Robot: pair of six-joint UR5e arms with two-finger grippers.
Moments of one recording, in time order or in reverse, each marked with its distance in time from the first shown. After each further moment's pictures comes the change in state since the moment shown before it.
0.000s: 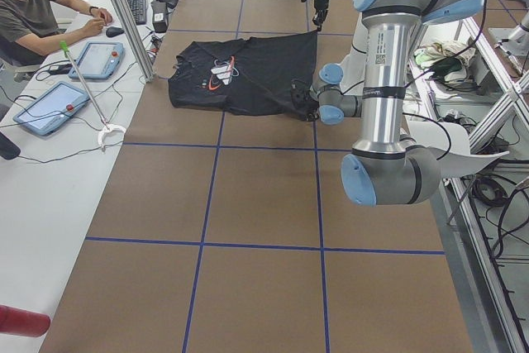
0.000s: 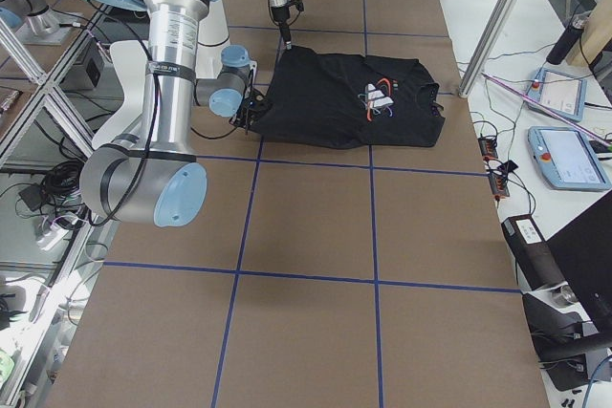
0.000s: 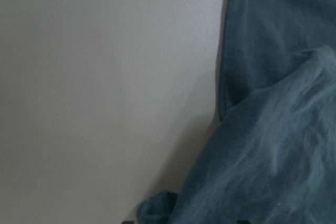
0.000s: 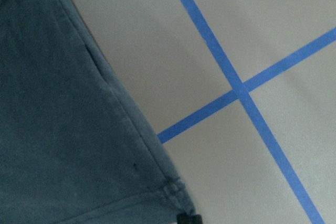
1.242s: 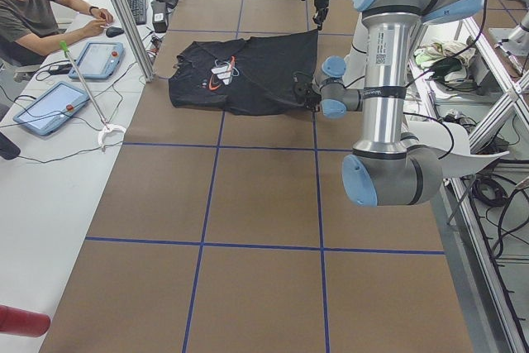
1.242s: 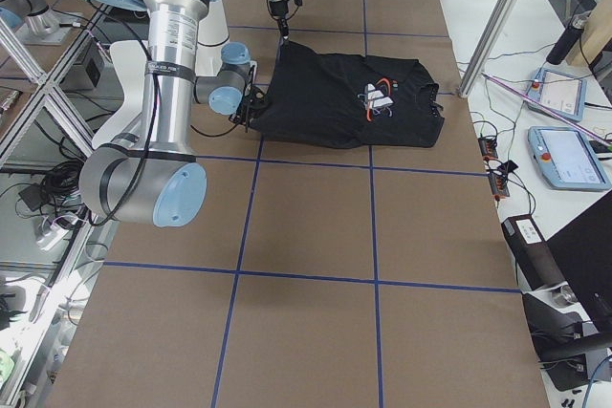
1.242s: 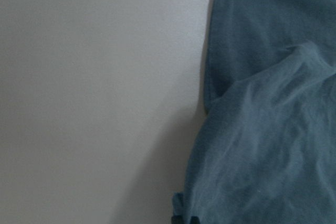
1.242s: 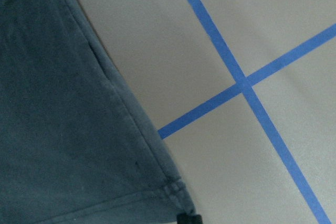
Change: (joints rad) left arm 0.023 0.018 -0.111 0.047 -0.008 -0.039; right arm 0.012 -0.006 0.028 -0.003 0.026 0.000
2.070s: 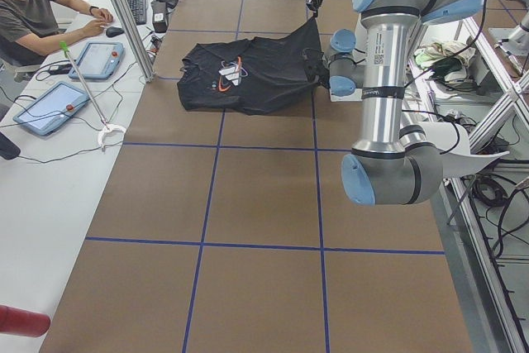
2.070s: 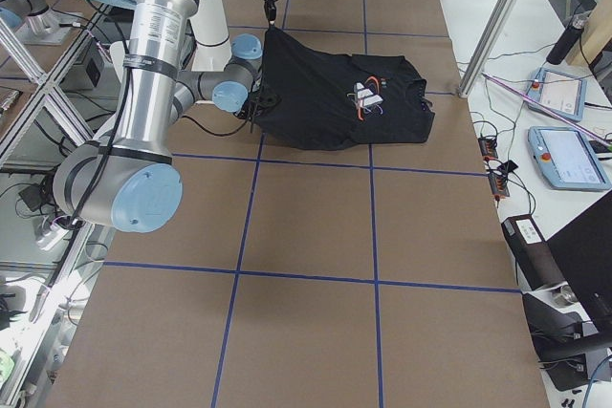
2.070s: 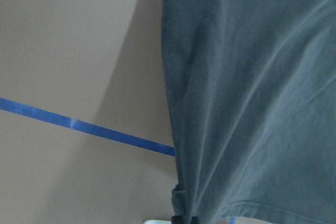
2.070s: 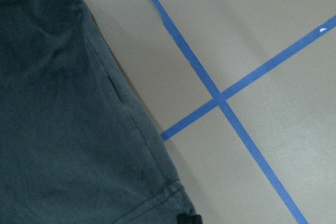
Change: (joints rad) left arm -0.043 -0.014 -0.193 0.110 -0.125 -0.053; right arm 0.257 -0.056 0.069 -0.001 0.263 -0.065
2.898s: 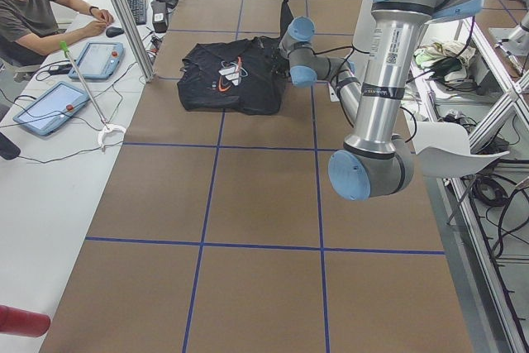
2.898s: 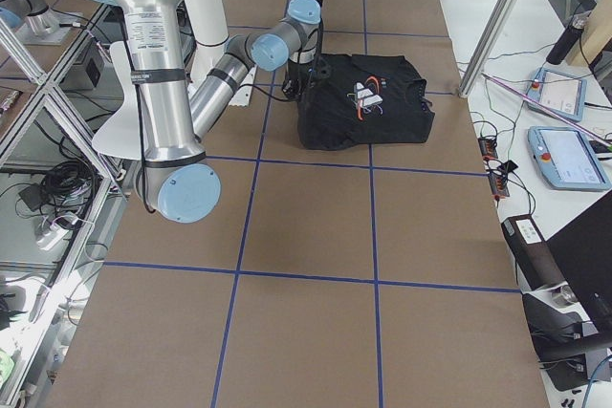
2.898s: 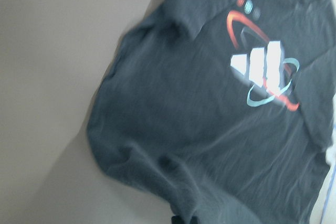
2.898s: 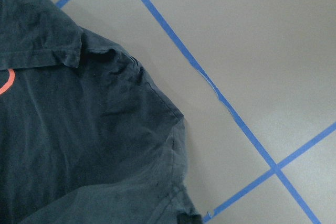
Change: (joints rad) left arm -0.385 -0.227 0.191 0.029 -0.201 0.043; right arm 0.405 0.468 -0.087 -0.632 0.202 -0.355
